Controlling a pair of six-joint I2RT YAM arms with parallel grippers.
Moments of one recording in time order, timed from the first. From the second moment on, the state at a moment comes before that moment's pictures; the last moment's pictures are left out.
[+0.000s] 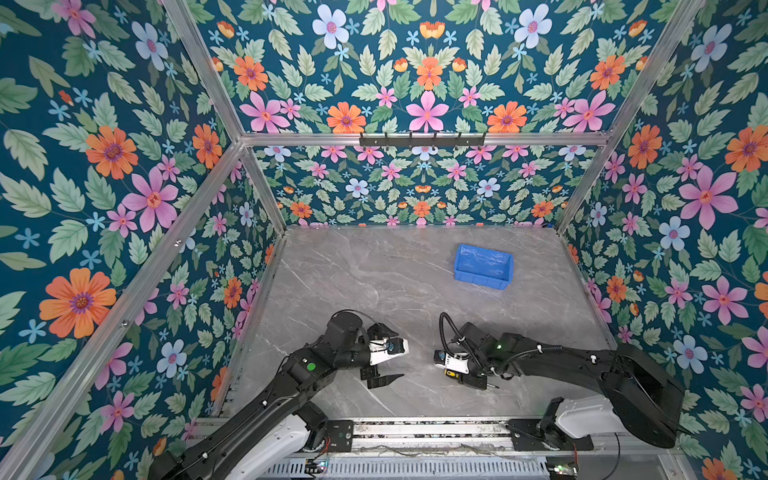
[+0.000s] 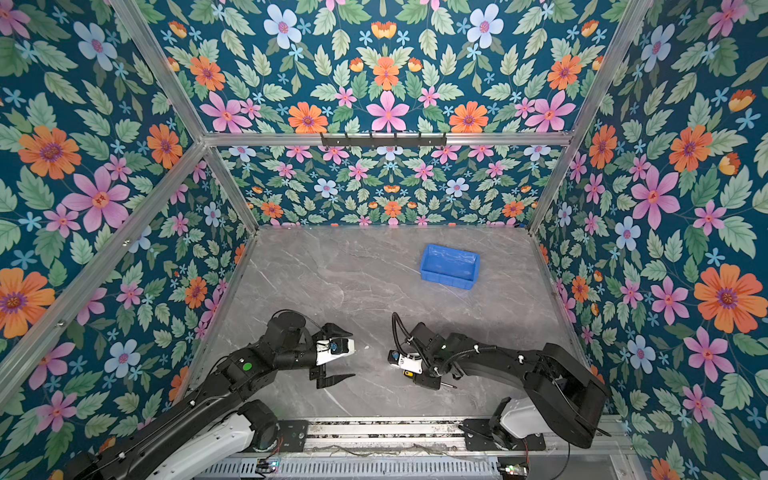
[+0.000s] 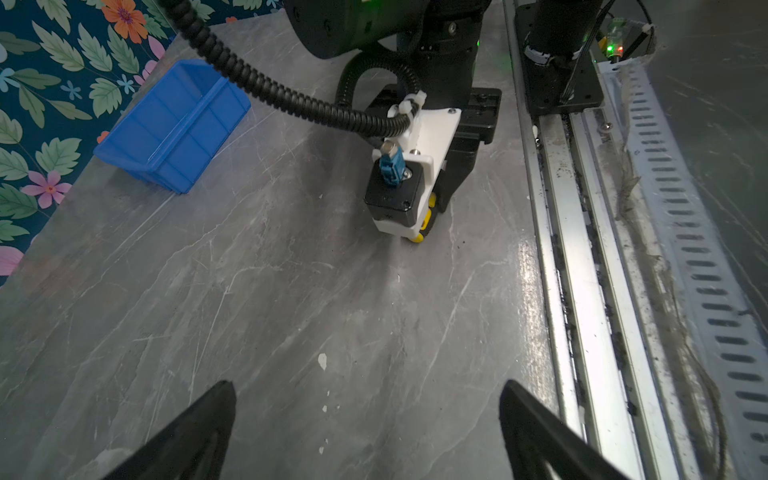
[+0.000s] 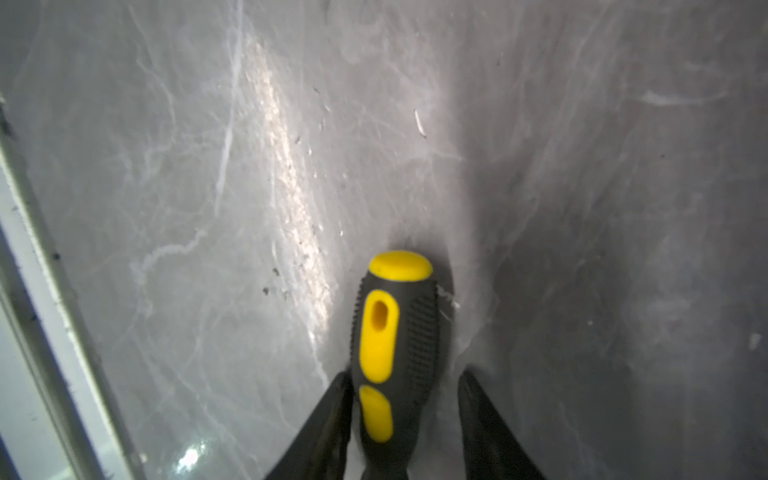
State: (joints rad) left arm -0.71 0.77 0.55 -0.46 0.50 0.66; right arm 0.88 1.38 0.63 -0.51 -0.13 -0.46
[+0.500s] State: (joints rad) left arm -0.71 0.74 0.55 -0.50 0.48 0.66; right arm 0.88 1.36 0.61 -0.50 -0.12 -0.47
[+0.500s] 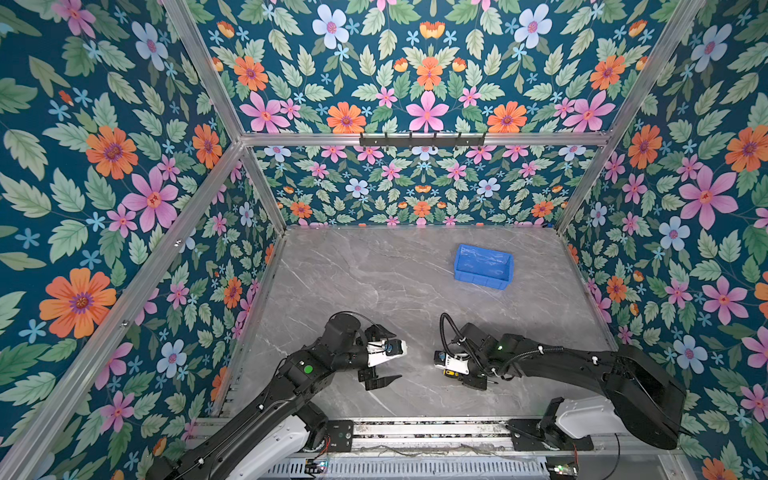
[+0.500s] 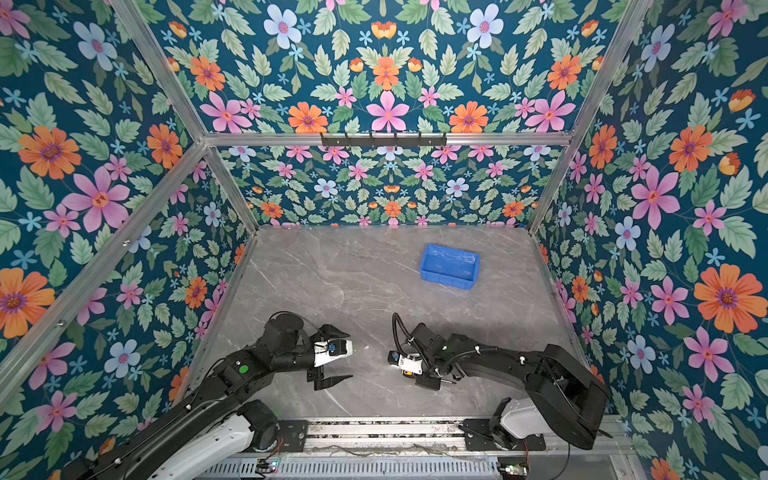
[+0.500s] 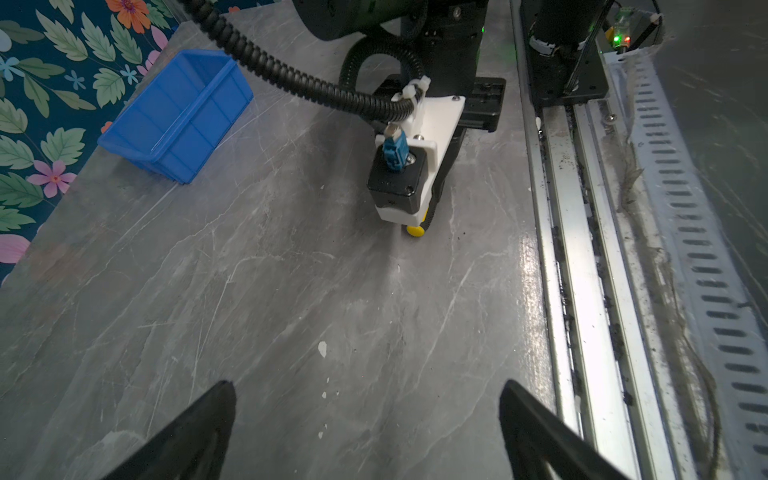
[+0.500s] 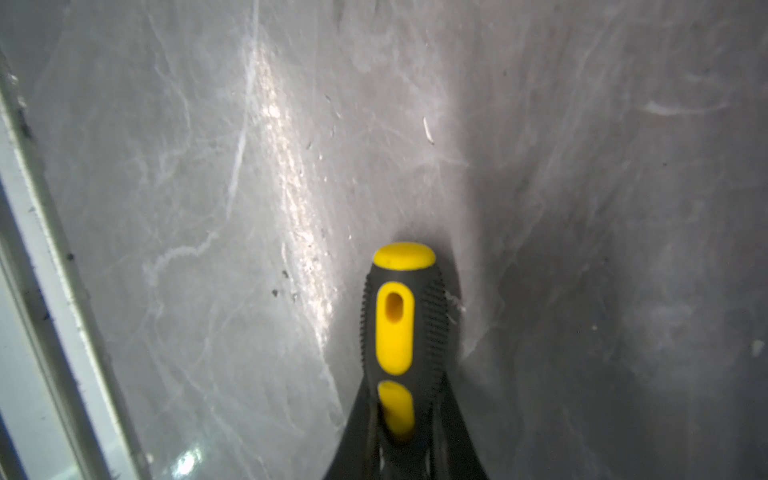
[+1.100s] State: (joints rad) left arm -0.71 0.78 0.56 -0.43 0.48 0.65; right arm 0.72 1.19 0.65 -0.56 -0.07 -0.60
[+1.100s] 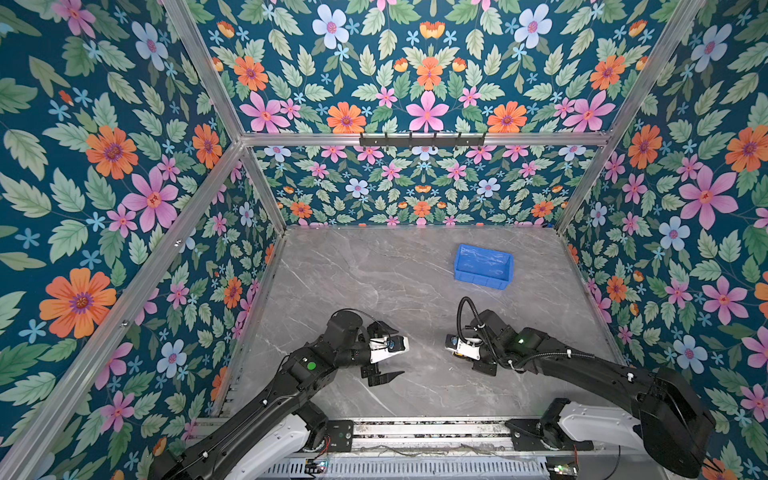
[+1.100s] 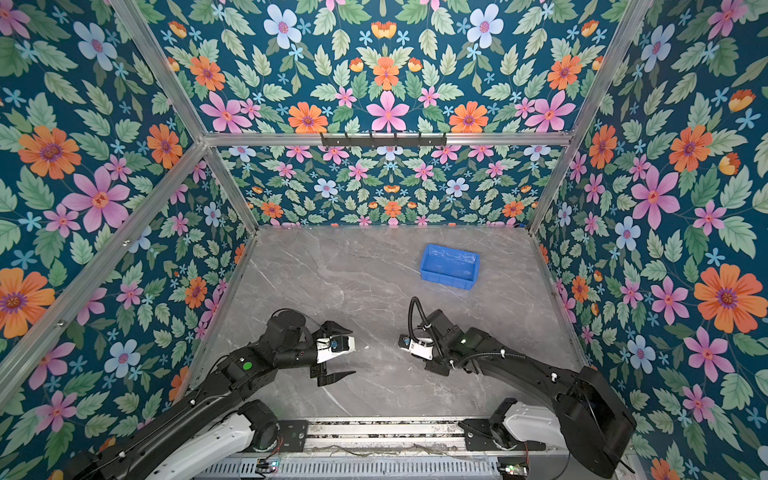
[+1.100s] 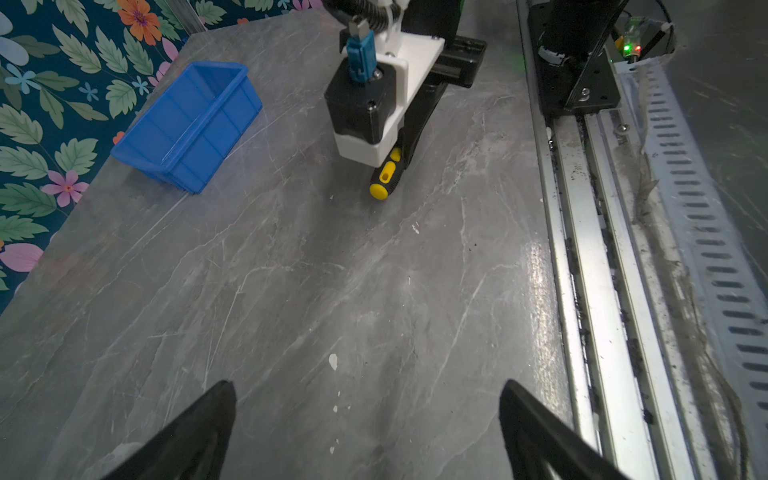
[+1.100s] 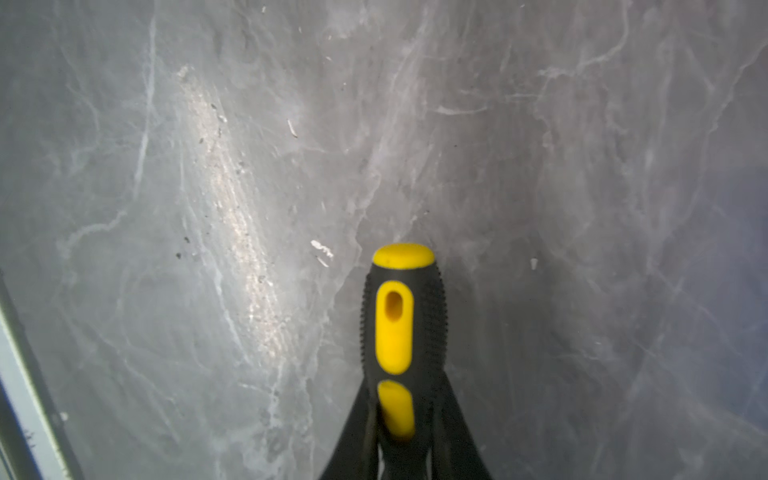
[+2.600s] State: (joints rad) left arm -0.77 1.30 0.55 0.59 0.19 0.24; right arm 0.26 1.97 1.42 -0.20 0.05 -1.05
